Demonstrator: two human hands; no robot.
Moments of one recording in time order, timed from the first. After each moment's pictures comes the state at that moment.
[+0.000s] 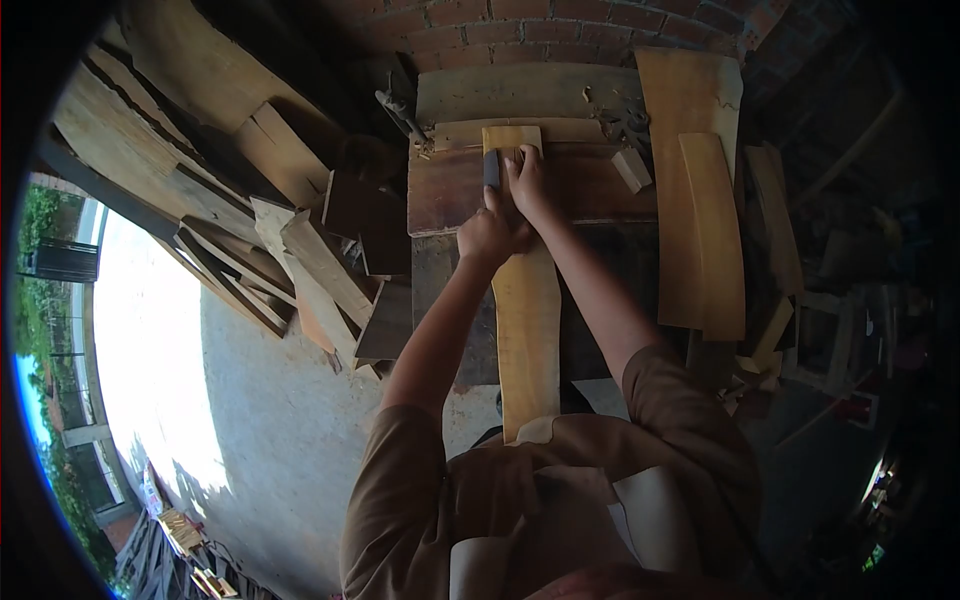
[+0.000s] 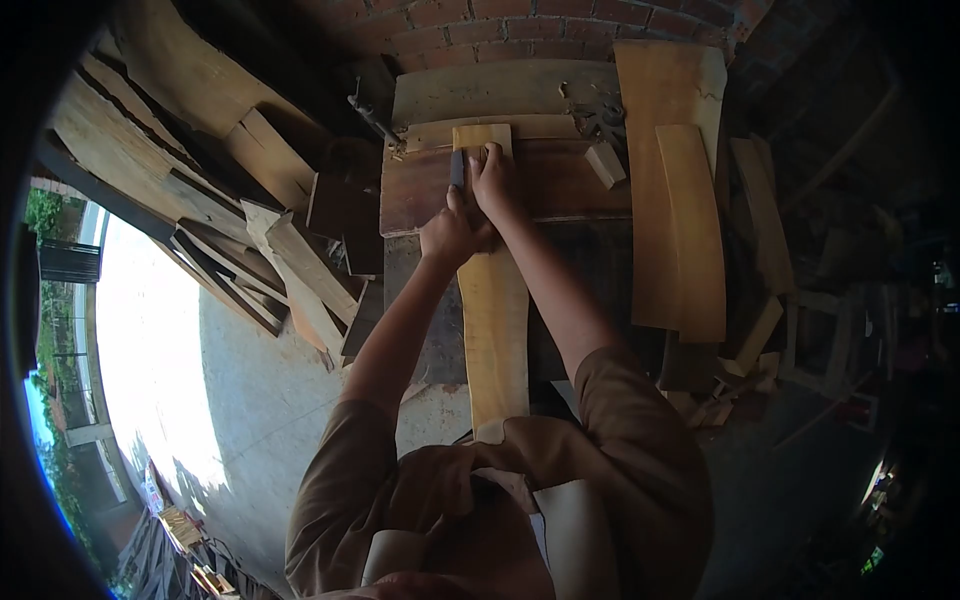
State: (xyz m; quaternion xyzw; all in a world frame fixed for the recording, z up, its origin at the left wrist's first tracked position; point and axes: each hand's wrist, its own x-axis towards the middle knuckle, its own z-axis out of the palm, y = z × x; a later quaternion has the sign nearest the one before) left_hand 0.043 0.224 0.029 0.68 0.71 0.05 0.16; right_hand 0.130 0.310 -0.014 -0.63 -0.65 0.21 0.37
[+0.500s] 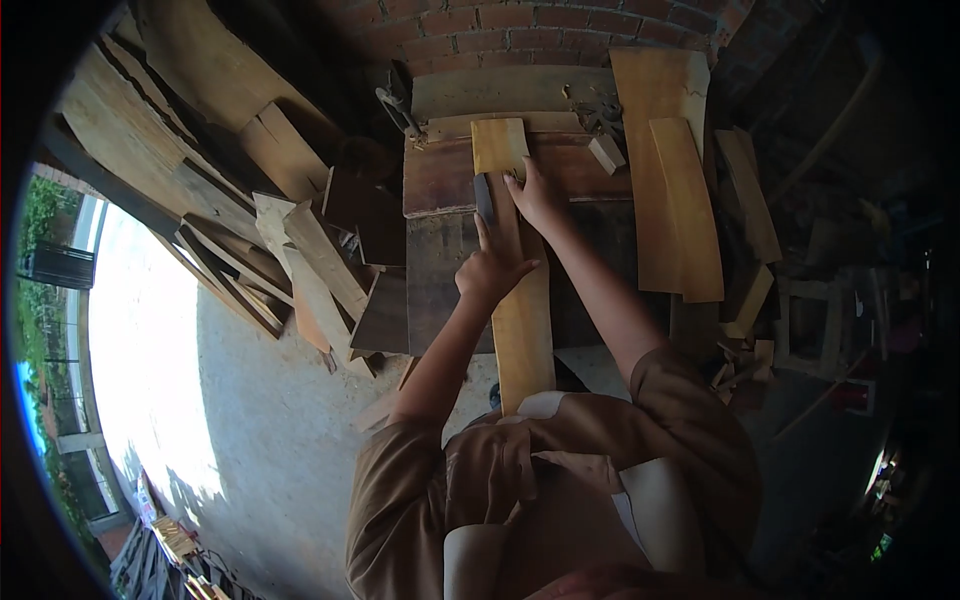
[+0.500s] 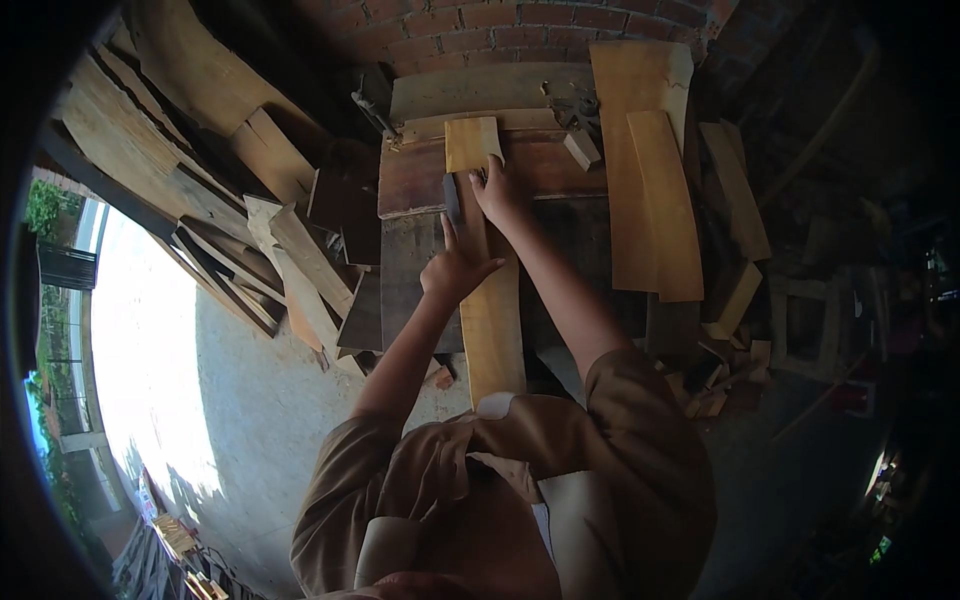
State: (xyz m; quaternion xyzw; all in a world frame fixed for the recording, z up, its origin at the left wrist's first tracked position) left_hand 0.064 0.122 0.062 0.62 0.74 -0.02 0.27; right_hand 0.169 0.237 0.027 -0.62 -0.72 0.10 0.29
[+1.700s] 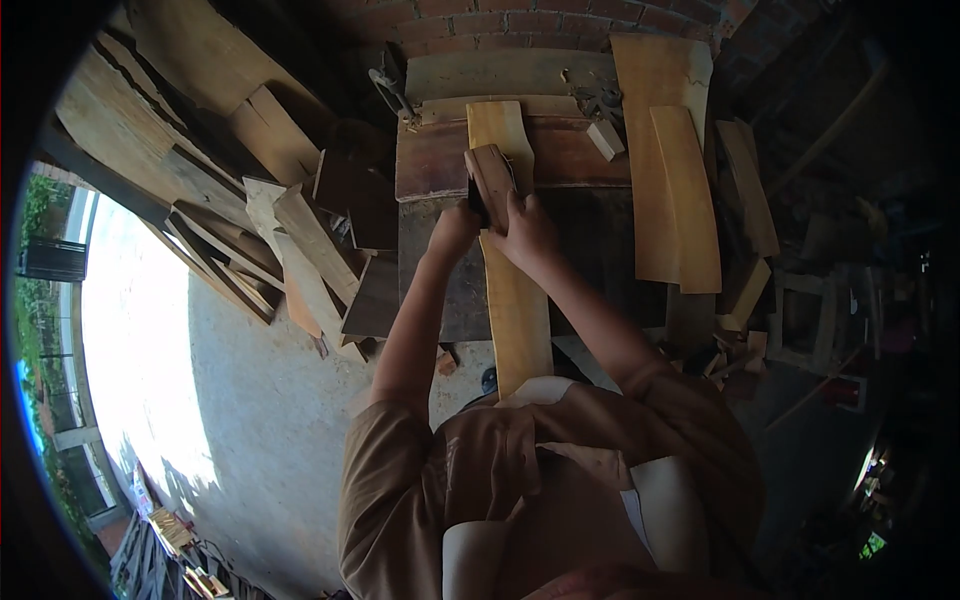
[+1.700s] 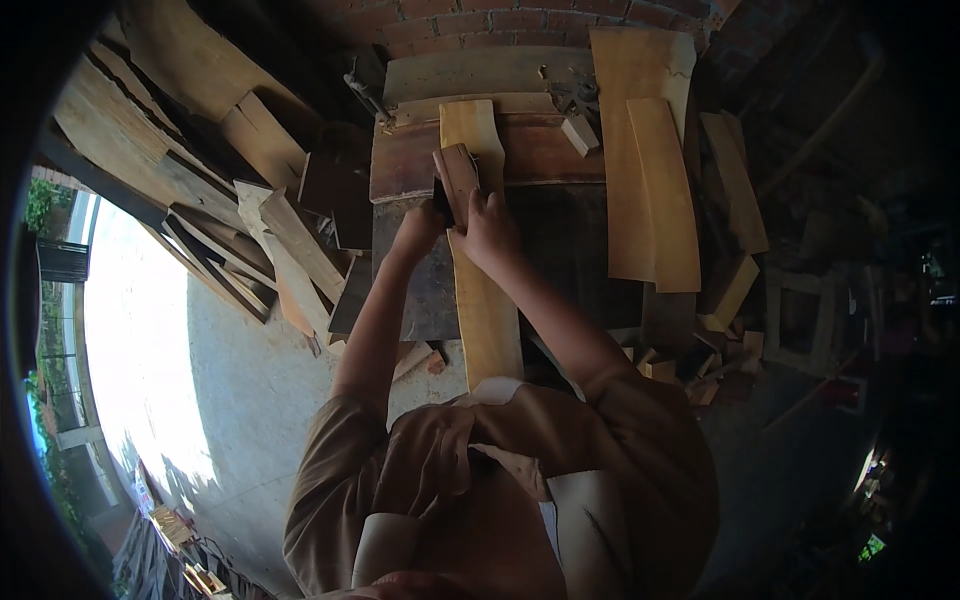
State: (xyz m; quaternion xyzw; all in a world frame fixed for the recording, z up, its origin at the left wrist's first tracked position) left_hand 0.011 0.166 0.015 0.72 0.62 0.19 0.24; right_hand 0.163 0.152 0.042 -0.59 -0.77 0.18 0.17
